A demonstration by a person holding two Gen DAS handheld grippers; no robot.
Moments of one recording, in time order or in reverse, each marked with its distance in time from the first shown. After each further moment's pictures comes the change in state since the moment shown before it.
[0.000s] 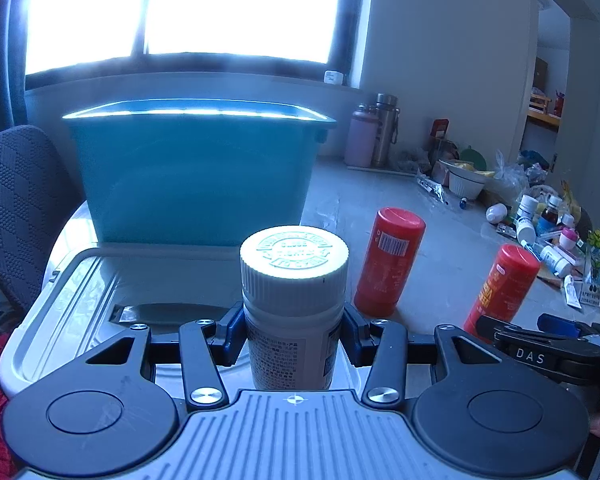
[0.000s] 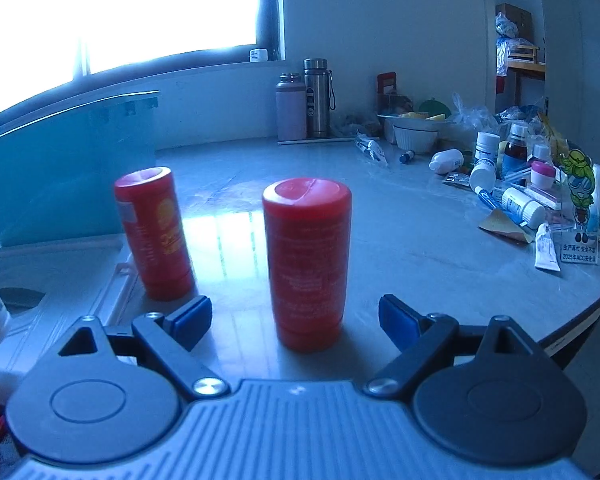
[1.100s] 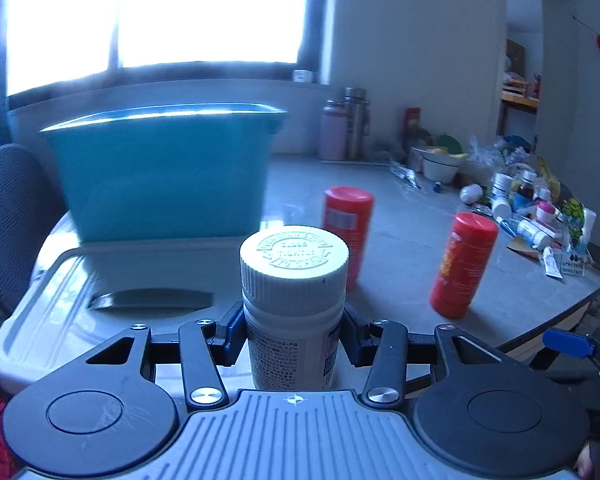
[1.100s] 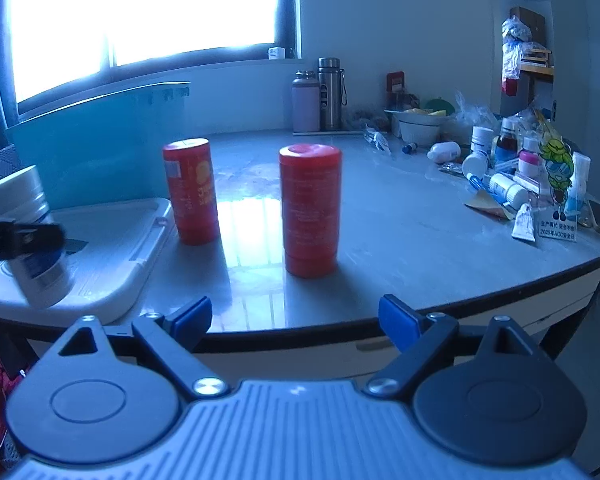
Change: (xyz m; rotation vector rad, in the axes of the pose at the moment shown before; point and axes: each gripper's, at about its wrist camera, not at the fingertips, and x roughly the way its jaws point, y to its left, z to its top) left arm -0.026 -0.027 -0.025 0.067 -0.015 -0.024; right arm -0.069 -0.004 -0.037 -0.038 0.005 0.048
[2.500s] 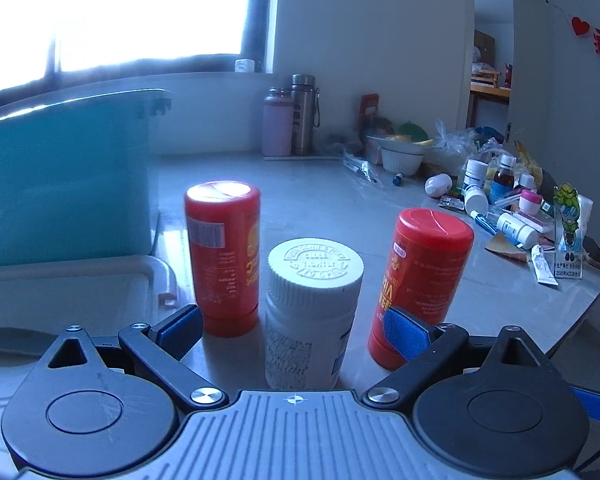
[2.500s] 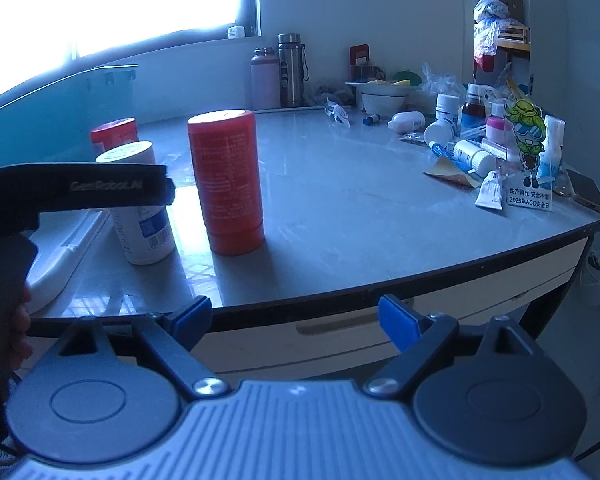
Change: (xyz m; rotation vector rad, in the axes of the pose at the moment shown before) left arm 0.118 -0.099 0.010 0.055 -0.017 -0.098; right arm 0.024 -0.051 -0.010 0.047 0.068 -0.059
